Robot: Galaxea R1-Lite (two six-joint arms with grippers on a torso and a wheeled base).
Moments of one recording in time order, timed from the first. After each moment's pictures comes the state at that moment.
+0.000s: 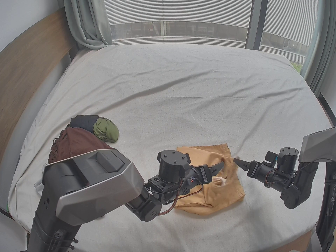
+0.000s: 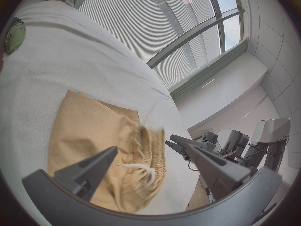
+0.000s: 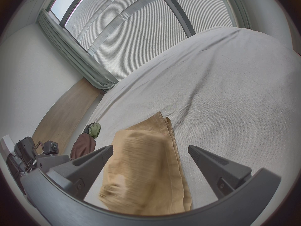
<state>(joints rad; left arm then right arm) -0.77 2.48 -1.16 -1.09 -0.11 -0.69 0.16 2.29 -0.40 -1.54 0.25 0.50</state>
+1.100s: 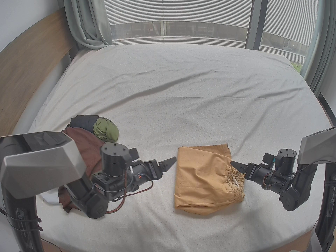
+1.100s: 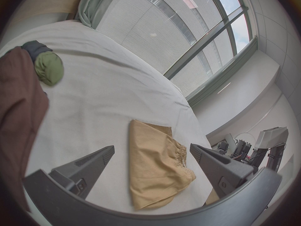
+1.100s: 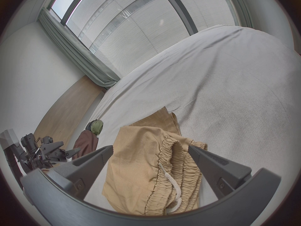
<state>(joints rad) -0.56 2.23 -0.71 -1.21 -0.11 -0.59 0.20 2.28 -0.39 -1.54 0.24 0.50</state>
